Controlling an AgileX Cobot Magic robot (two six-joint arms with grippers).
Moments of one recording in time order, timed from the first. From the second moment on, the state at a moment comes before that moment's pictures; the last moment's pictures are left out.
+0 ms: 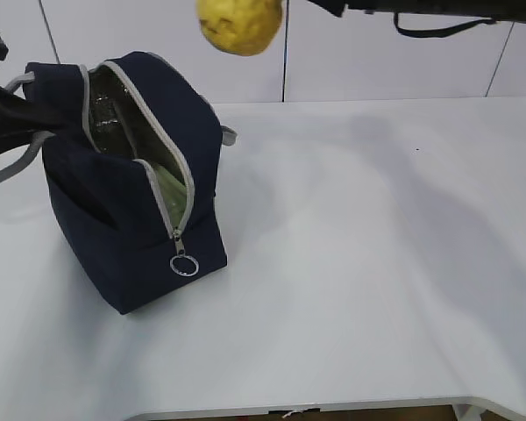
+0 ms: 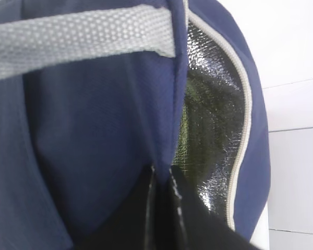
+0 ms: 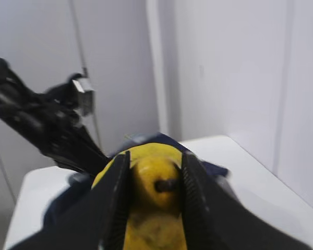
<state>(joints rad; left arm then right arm) -0.05 1.37 -0.81 -1.39 0.52 0.50 0.19 1.84 -1.50 1.72 1.16 -1.93</state>
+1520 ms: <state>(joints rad) -0.05 1.37 -0.81 -1.39 0.52 0.50 0.52 2.06 -1.54 1.75 0.71 -2.03</state>
